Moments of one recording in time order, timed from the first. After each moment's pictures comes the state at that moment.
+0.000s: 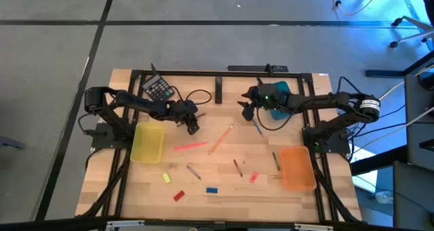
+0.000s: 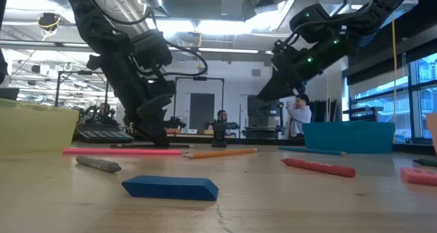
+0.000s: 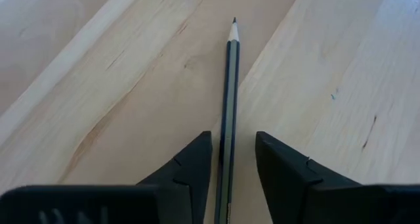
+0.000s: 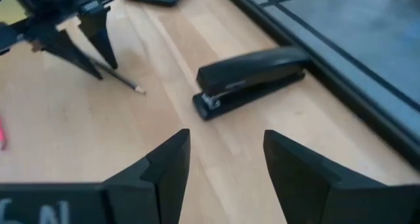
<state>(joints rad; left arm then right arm) 0.25 1.62 0.60 0.01 -0.13 -0.35 -0.36 1.42 0.63 0.24 0.08 0.07</state>
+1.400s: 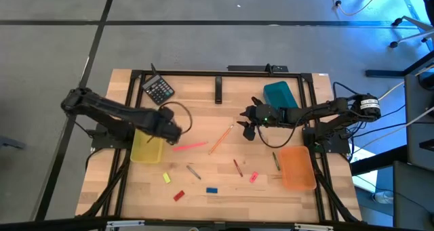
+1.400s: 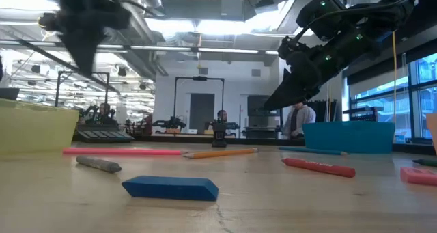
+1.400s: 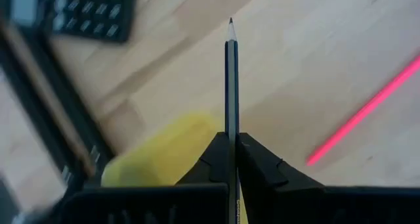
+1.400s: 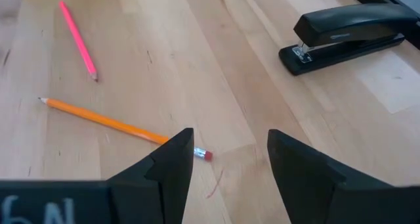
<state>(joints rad) -0.22 1.34 1.07 -1.36 -0.37 -1.24 -0.10 1.42 0.57 0.23 0.19 0.16</state>
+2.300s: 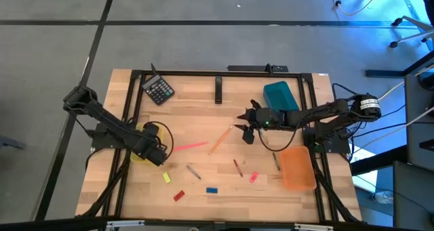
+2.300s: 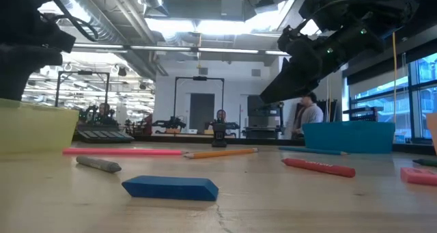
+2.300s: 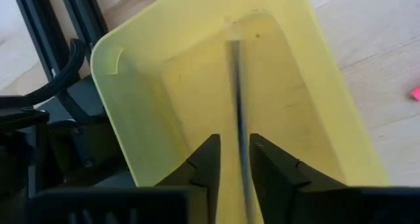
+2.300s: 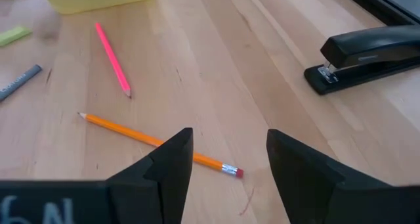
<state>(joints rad) -0.53 1.34 0.79 -1.31 -0.24 -1.72 -0.04 1.42 0.57 0.30 0.19 0.18</state>
